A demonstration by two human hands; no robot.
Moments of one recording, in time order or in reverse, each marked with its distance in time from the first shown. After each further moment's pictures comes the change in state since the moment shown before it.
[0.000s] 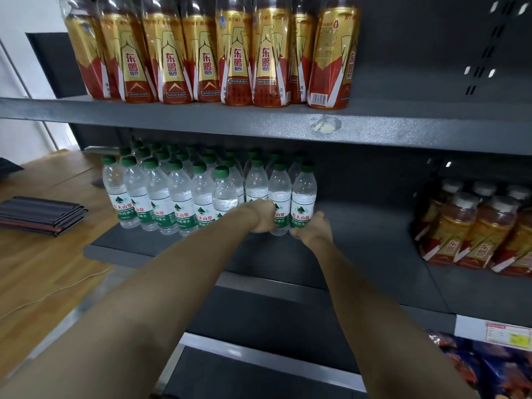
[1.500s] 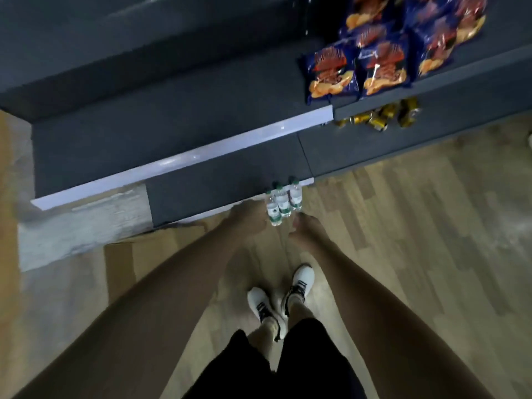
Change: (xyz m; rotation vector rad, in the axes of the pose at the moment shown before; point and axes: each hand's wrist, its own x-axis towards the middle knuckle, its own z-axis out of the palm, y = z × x) left_hand -0.173 0.096 0.468 0.044 -0.615 0.283; right_hand -0.342 0.398 0.119 -0.194 -0.482 0.601
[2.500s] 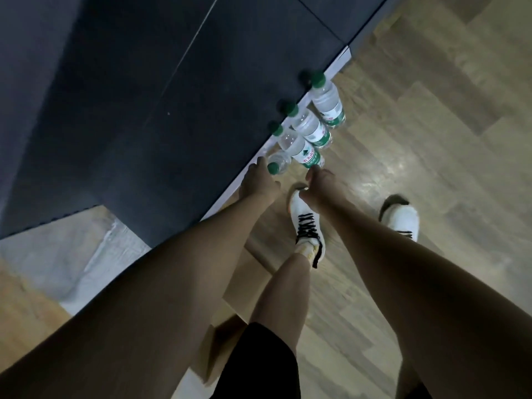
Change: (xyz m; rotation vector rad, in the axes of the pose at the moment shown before) left_hand 0.363 -0.134 0.228 0.082 -0.160 -0.127; right_hand 0.356 0.069 0.260 0.422 0.067 0.361
